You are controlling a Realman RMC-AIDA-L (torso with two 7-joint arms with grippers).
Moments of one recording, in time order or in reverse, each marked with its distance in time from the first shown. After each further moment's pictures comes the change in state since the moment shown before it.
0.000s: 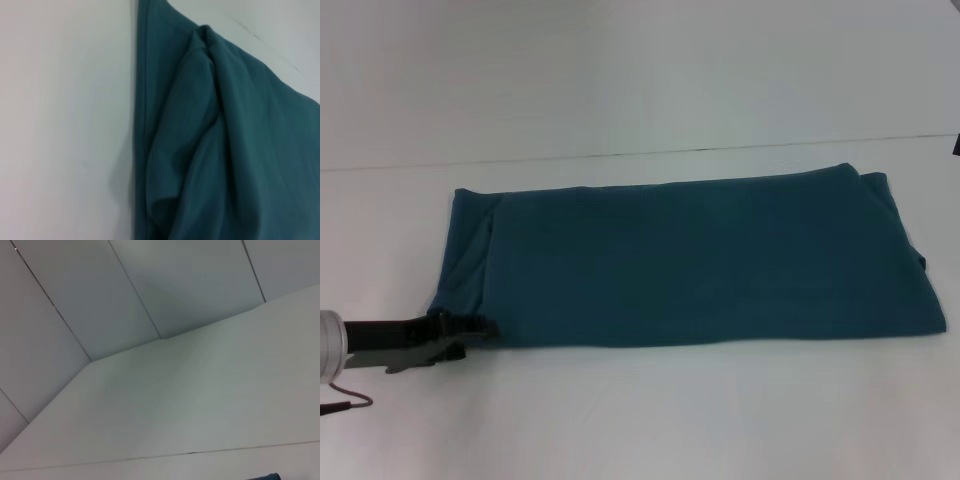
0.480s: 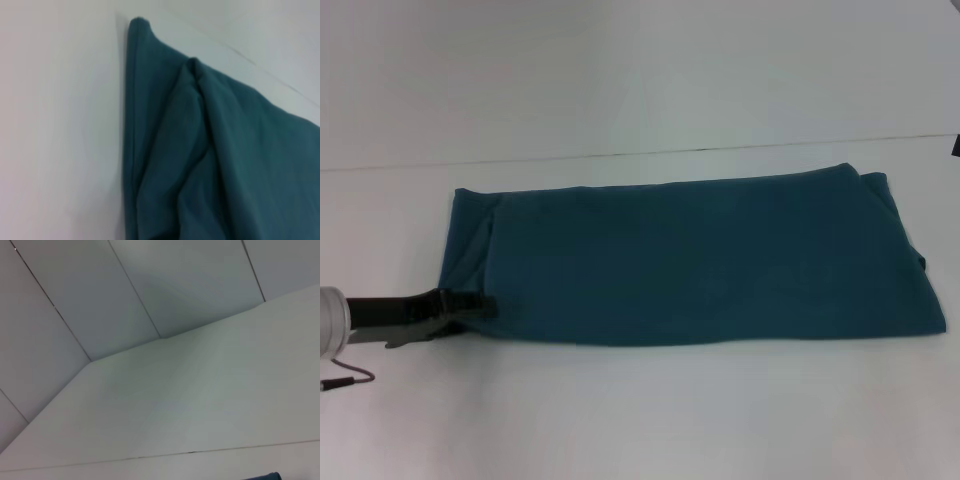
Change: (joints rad) left arm -0.032 0.004 0.000 0.005 -0.002 -0.039 0.009; right arm -0.001 0.003 0.000 0.000 -0.001 0.002 0.000
